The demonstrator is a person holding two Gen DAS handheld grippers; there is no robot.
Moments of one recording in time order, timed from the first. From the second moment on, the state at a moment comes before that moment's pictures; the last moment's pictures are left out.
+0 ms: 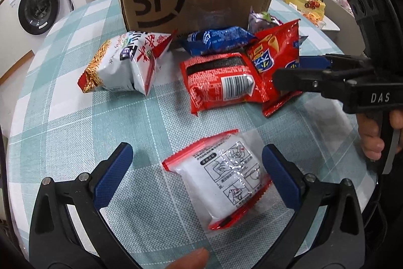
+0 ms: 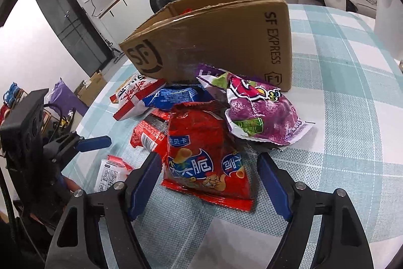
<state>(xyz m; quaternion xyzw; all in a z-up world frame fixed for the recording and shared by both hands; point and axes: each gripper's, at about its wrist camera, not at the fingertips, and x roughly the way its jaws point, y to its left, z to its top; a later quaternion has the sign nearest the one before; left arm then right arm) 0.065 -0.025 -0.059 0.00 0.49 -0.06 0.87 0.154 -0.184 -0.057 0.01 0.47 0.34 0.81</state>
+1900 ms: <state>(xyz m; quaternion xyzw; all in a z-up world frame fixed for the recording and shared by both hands) 0.051 -0.003 -0.029 -0.04 0.42 -0.08 0.90 0.140 -0.186 -0.034 0.01 0.43 0.36 0.83</state>
